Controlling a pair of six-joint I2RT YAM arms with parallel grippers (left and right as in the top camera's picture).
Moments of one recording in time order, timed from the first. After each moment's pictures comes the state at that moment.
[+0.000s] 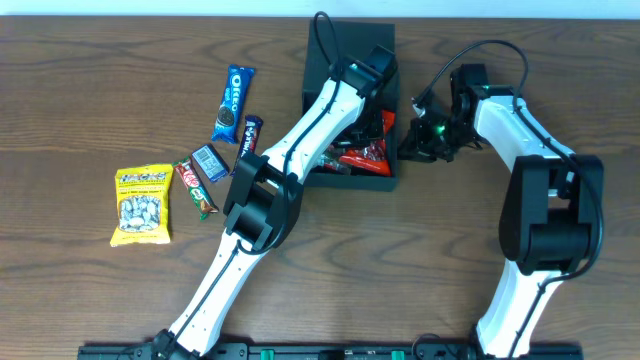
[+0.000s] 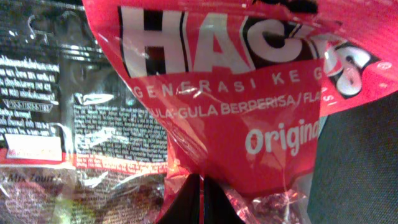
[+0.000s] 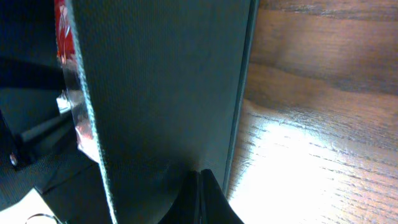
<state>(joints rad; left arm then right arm) -0.62 2.61 2.46 -1.32 0.12 -0.65 0.04 2.10 1.47 -0.87 -0.63 0.09</state>
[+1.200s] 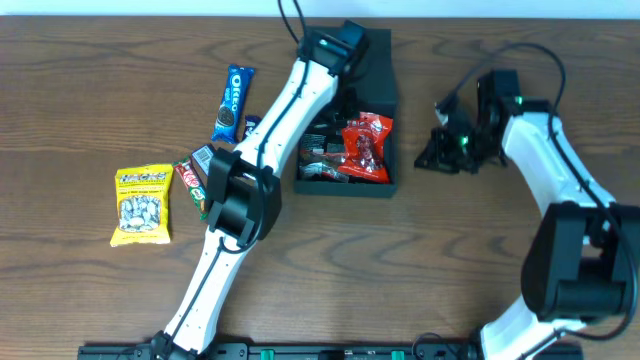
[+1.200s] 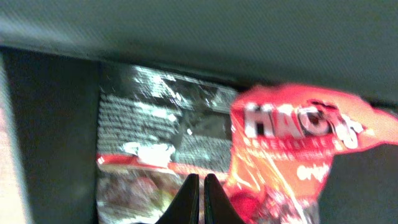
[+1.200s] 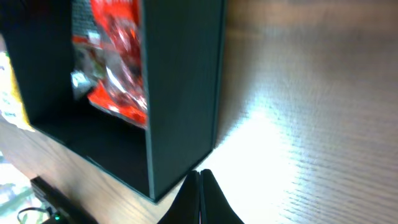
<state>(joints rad) -0.51 2.55 2.50 -1.41 0.08 -0.63 -0.02 1.82 1.26 -0.91 -0.57 0.06</state>
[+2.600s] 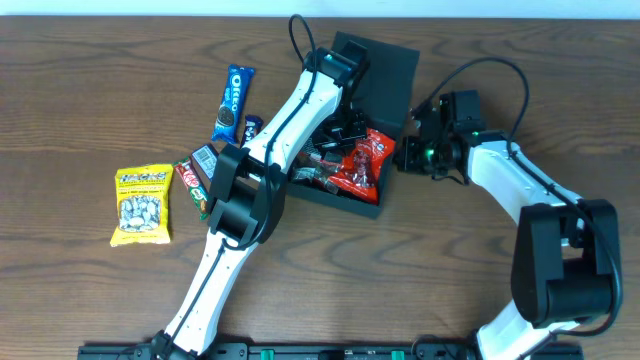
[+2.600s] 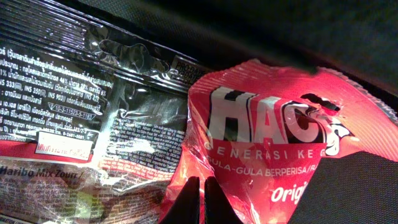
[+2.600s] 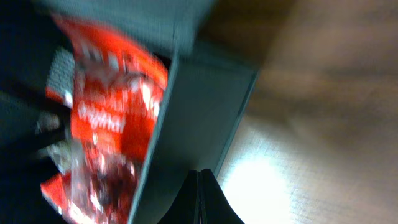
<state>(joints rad) -0.54 2.54 2.34 -1.38 0.30 -0.61 0.12 1.83 1.09 -0.41 -0.45 0.25</state>
